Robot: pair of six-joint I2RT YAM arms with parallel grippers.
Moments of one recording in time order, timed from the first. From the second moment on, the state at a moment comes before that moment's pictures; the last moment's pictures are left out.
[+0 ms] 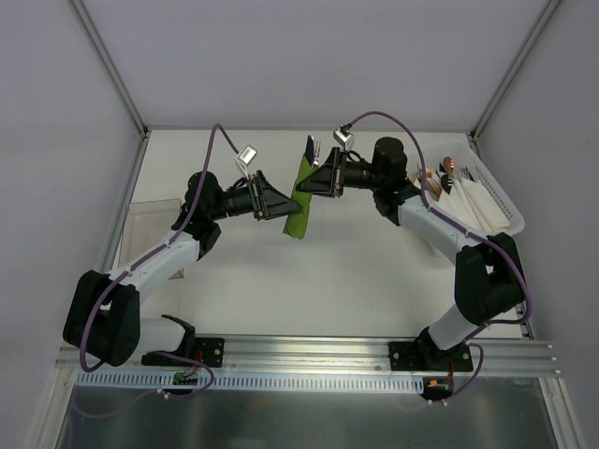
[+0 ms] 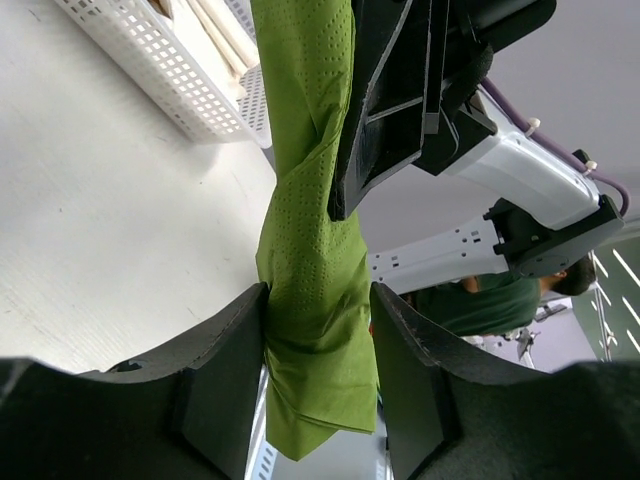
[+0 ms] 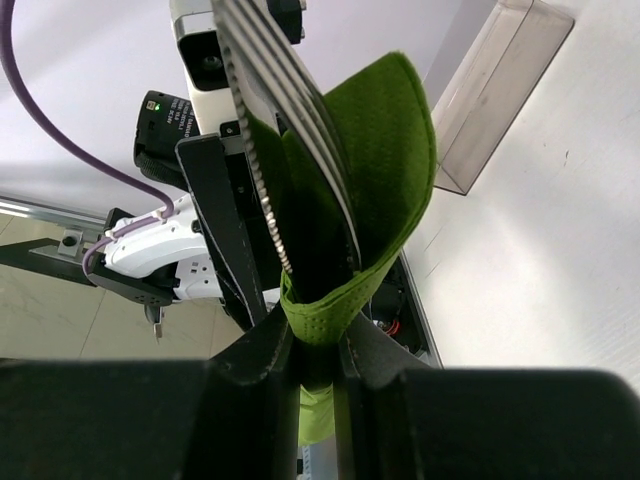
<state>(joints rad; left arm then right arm) -0.40 1.29 0.75 0.57 0.88 -1.10 0.47 1.60 1.13 0.42 -0.98 1.12</state>
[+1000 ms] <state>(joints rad) -0.39 1.32 0.70 0.77 0.92 -1.16 0.46 1.60 1.19 0.28 -1.01 0.98</state>
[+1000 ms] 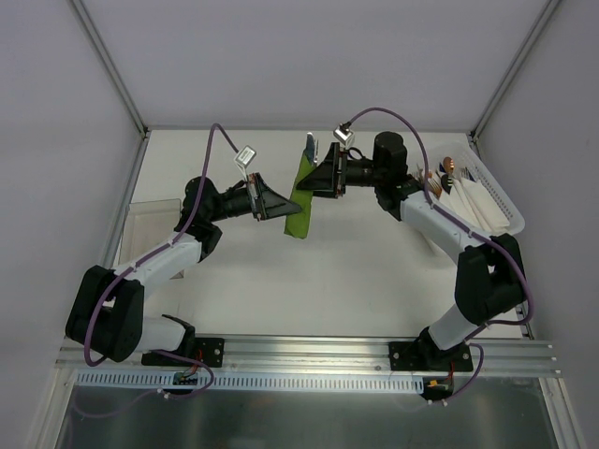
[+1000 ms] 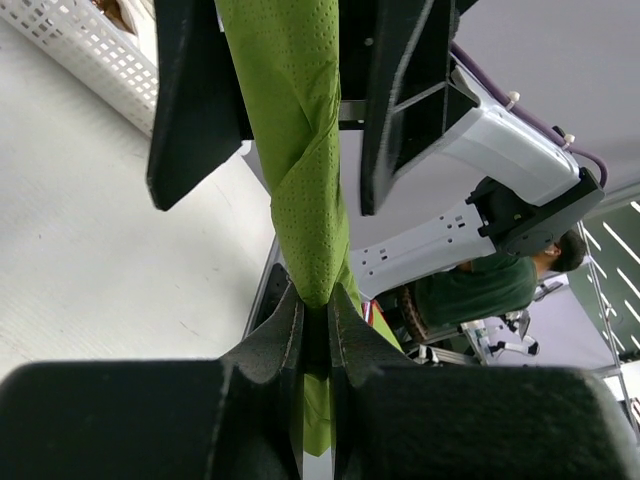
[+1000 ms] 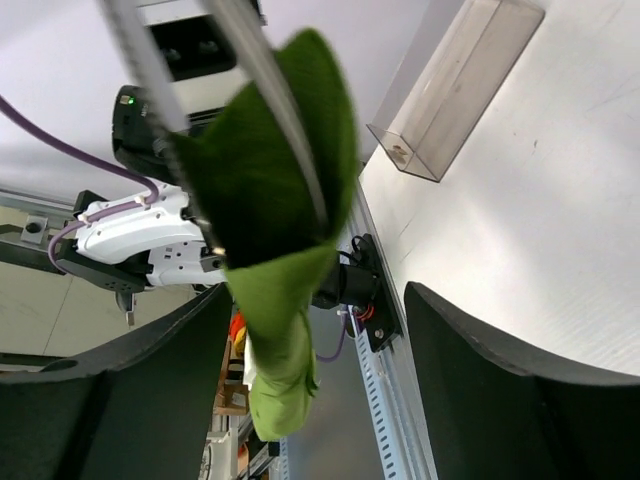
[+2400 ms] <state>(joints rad) -0.38 1.35 0.70 0.92 0.83 -1.18 0.46 1.56 1.10 0.44 -1.06 1.09</state>
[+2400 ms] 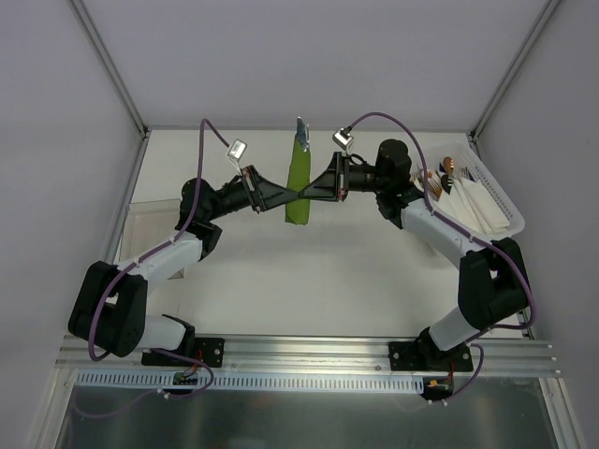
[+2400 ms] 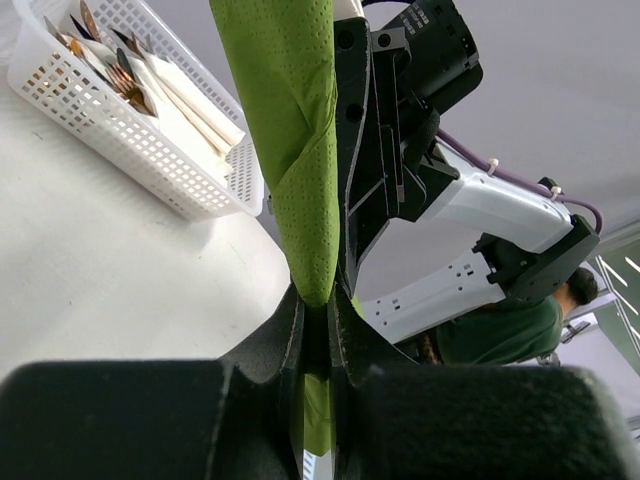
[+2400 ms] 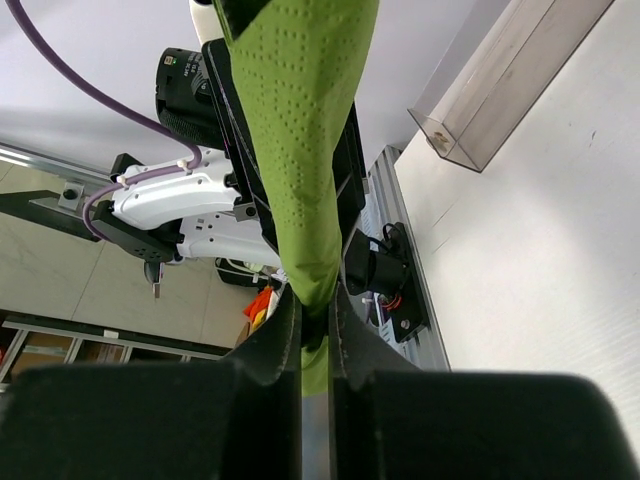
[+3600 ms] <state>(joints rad) -0.36 1.26 0.95 0.07 0.83 -0.59 -0.03 1.59 1.63 -1.01 -1.10 -0.28</state>
